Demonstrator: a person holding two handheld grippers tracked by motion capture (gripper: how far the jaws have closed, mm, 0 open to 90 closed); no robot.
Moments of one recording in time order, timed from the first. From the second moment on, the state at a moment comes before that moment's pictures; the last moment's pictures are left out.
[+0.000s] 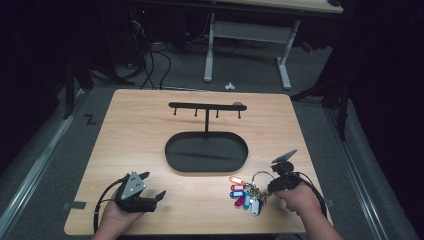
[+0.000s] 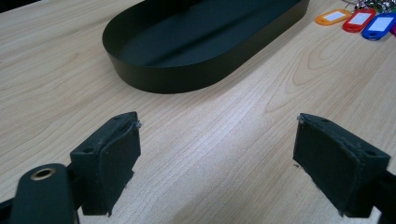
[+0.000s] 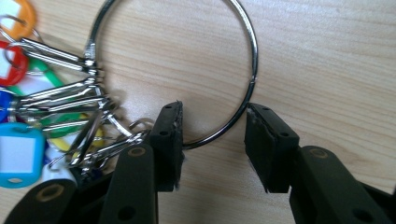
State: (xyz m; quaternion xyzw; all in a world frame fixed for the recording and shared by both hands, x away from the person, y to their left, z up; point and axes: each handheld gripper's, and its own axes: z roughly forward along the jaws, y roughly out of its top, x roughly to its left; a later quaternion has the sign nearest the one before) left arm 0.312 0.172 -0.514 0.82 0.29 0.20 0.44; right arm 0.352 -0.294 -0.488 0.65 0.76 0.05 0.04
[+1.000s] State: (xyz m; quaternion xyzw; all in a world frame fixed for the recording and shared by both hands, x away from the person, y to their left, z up) left arm 0.312 0.169 -0.516 0.83 0.28 0.20 0.43; right arm 0.370 -0.276 -0.473 0.60 0.80 0.04 0.07
